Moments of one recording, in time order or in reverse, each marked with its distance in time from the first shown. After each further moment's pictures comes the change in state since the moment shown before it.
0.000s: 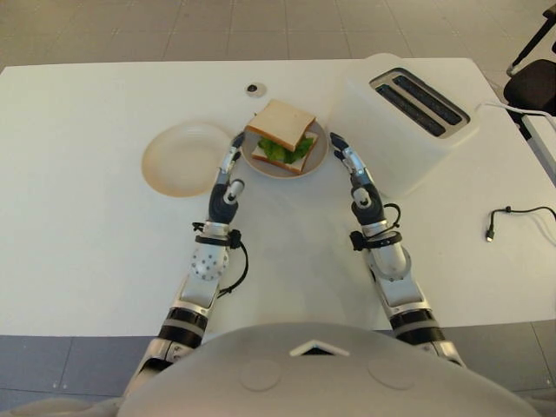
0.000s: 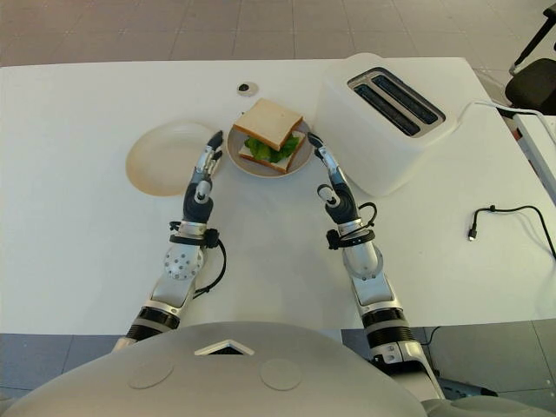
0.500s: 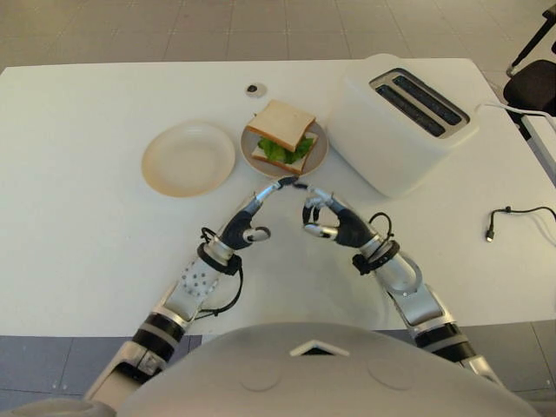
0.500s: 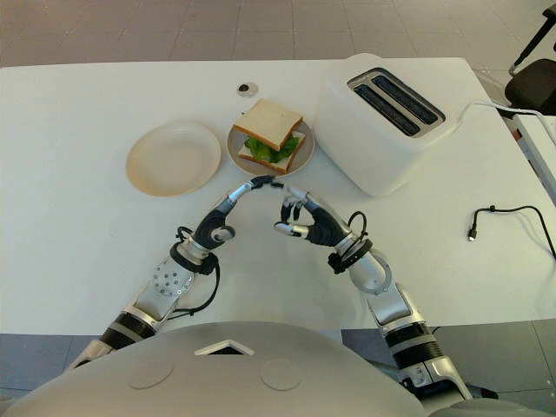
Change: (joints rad) left arm 0.057 0.203 -0.251 -0.104 -0.150 -0.168 -0.249; right arm 0.110 -0.190 0.125 -0.256 0.005 0.150 0.209
